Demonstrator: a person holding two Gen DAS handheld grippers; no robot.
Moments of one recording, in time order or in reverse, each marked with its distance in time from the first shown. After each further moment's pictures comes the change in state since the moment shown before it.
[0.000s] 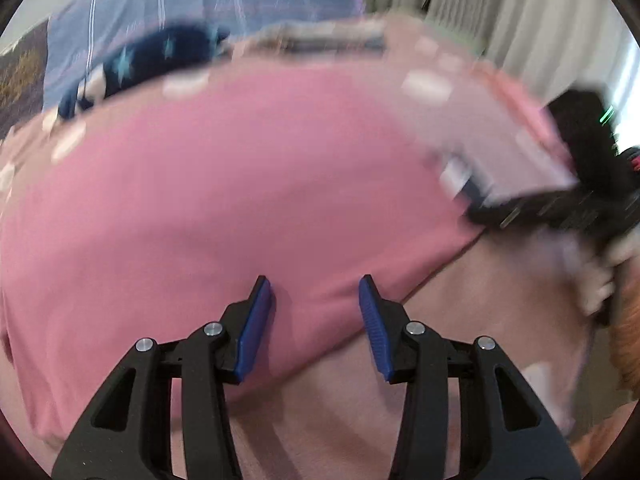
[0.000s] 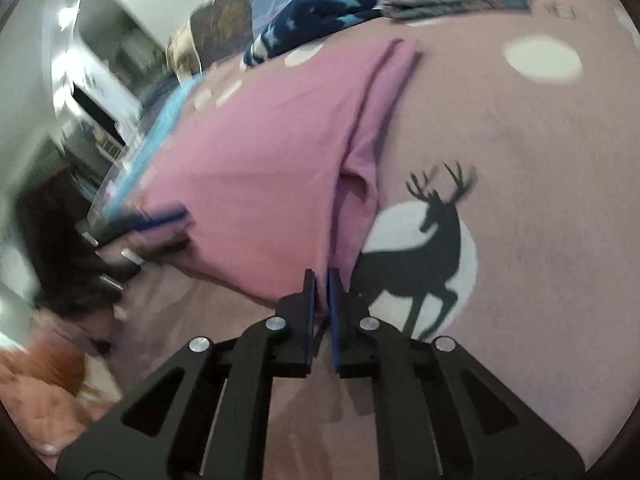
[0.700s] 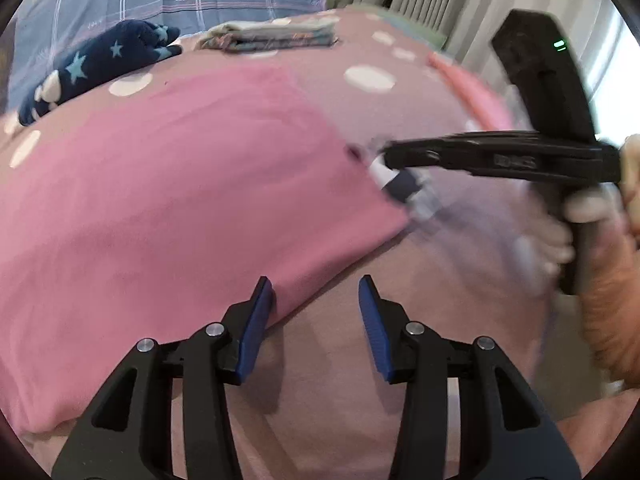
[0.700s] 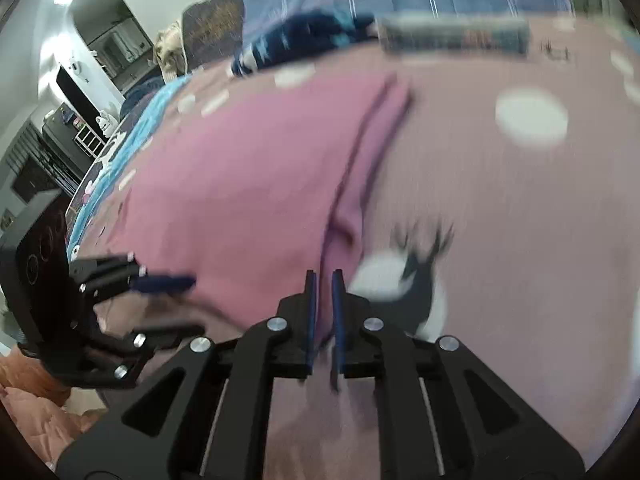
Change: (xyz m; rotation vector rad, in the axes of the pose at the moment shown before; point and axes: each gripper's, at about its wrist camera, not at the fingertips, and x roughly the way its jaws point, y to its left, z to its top) left arm -0.016 -0.024 0.009 0.010 -0.001 -0.203; right arm -0.017 0.026 0.036 -0.132 -0.048 -0.154
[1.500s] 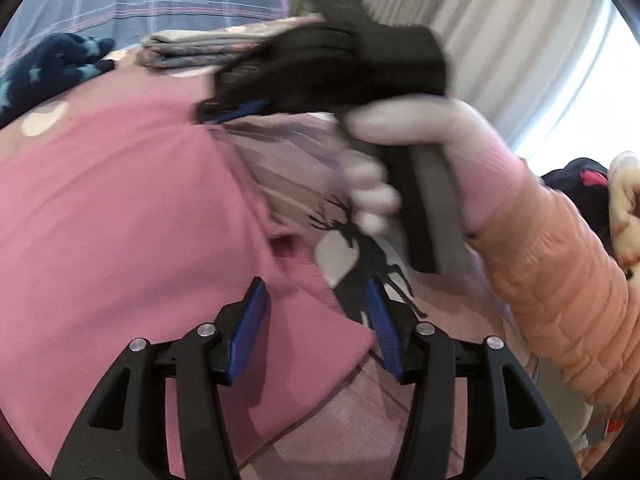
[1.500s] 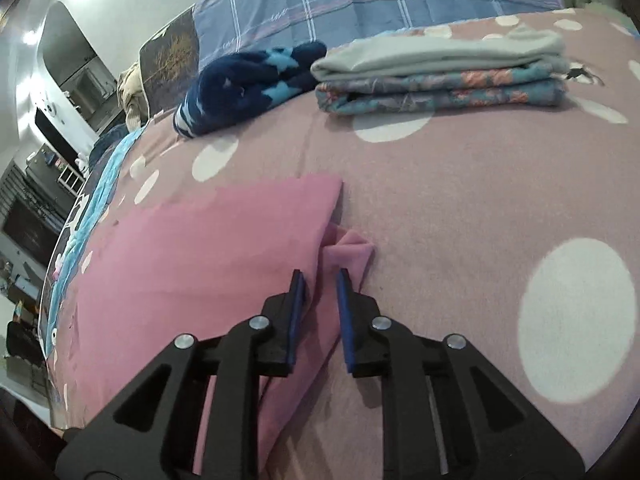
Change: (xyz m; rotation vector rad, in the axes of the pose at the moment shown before) left arm 0.071 -0.030 0.053 0.026 -0.031 -0.103; right arm 0.091 -0.066 0.113 0.115 -0.055 -0.052
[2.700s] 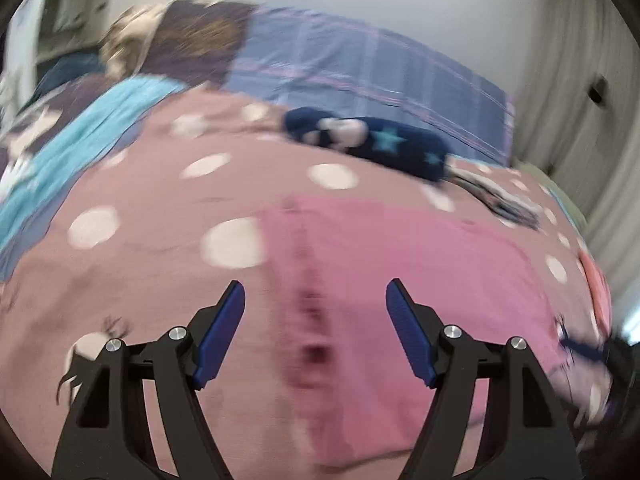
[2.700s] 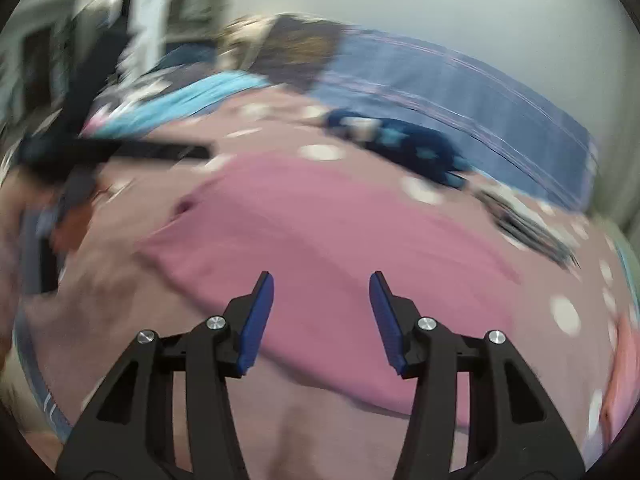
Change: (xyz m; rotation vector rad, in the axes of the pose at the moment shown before) left arm -0.272 0.232 -0.129 -0.509 -0.370 0.539; right arm -0.061 0.316 -0.167 -0.643 -0.187 -0.175
